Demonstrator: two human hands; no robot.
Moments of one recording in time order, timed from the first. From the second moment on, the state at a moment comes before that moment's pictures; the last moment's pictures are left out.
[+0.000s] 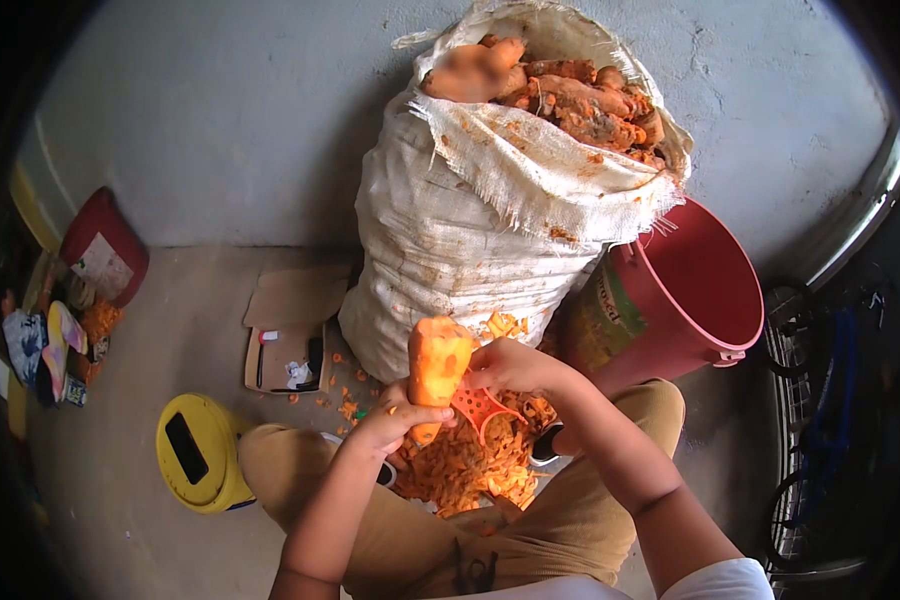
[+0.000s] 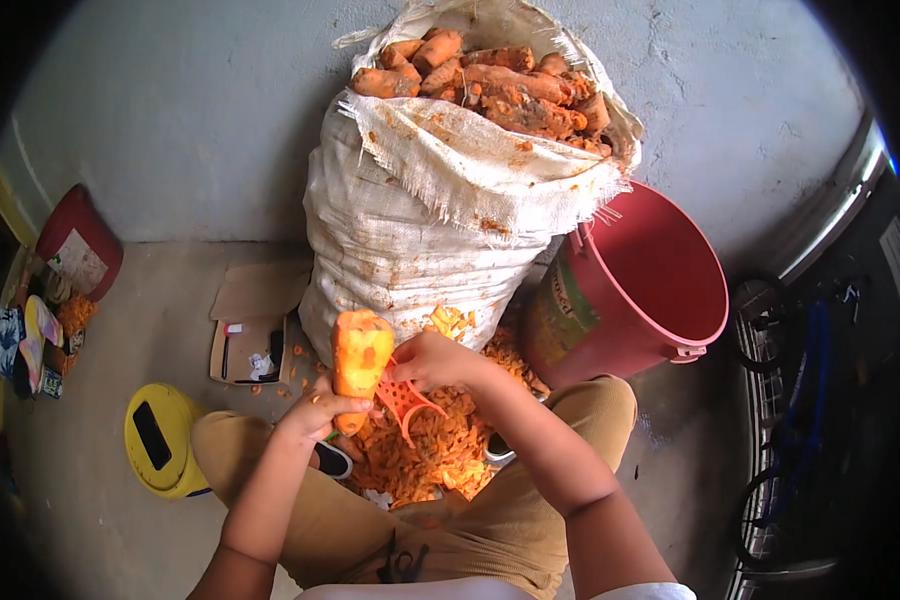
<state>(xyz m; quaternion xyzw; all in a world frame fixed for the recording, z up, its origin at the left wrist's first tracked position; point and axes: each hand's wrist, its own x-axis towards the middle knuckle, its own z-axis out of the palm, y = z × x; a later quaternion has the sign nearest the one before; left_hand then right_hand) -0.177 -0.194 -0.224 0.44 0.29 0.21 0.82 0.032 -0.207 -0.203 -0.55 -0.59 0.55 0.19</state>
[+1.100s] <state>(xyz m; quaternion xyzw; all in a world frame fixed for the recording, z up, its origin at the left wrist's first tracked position) -0.178 -0.199 -0.269 0.25 0.22 0.41 0.85 -0.015 -0.286 -0.201 -0.44 -0.35 0.57 0.60</state>
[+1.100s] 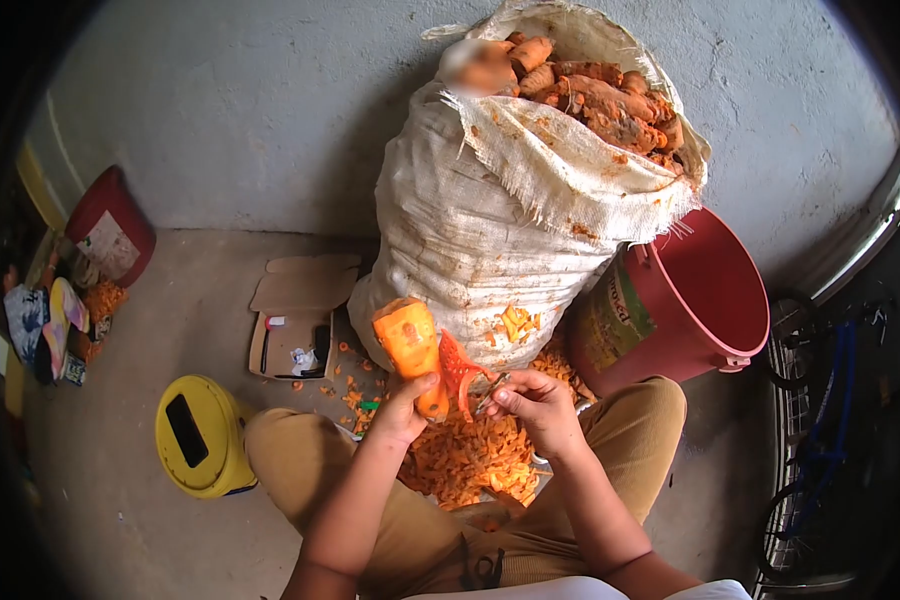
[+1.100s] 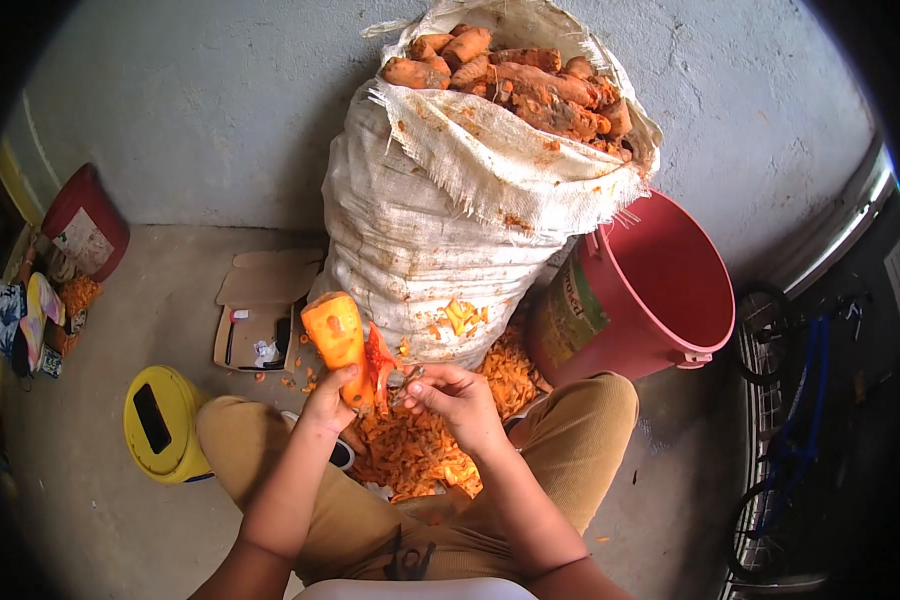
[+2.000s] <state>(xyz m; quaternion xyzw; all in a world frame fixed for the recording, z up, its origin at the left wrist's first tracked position) -0.172 -0.198 -0.271 0.24 0.29 0.40 0.84 -0.021 -0.290 -0.208 -0.48 -0.35 0.55 0.59</state>
